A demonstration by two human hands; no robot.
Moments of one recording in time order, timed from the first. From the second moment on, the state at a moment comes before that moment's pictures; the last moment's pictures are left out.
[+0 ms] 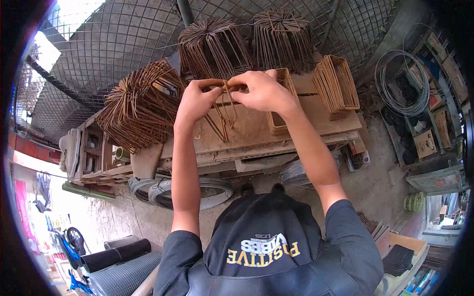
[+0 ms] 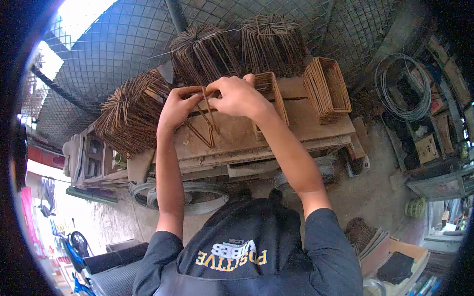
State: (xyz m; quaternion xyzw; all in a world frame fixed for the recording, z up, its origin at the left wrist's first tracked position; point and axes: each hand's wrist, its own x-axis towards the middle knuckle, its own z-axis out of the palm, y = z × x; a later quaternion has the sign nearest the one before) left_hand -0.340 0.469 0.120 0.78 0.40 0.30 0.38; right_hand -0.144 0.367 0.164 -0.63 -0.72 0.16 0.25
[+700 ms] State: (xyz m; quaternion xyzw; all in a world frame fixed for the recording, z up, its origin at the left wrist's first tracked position) left_hand -0.337 0.455 0.136 0.77 0.43 0.32 0.34; right_hand -0.160 0.388 0.133 -0.53 -0.76 0.18 0.35
